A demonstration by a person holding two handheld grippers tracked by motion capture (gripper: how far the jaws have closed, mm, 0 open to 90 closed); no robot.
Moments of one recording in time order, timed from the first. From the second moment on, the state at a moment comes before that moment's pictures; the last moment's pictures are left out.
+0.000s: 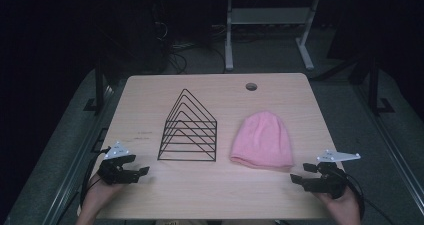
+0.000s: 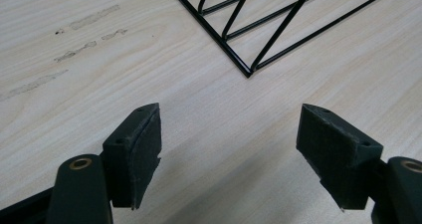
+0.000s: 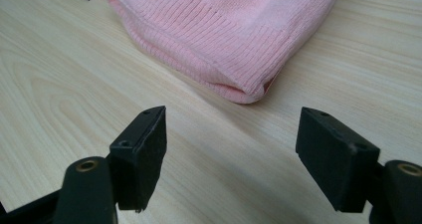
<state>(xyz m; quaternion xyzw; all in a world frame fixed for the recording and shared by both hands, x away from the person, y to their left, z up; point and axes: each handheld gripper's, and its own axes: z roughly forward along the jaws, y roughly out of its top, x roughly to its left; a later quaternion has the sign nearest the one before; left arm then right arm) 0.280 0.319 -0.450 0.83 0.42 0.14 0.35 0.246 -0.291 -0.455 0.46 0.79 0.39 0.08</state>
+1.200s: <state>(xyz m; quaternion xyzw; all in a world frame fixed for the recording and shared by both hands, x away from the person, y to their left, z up) 0.281 0.325 -0.452 0.83 0.42 0.14 0.35 0.310 -0.279 -0.392 0.45 0.82 0.36 0.06</state>
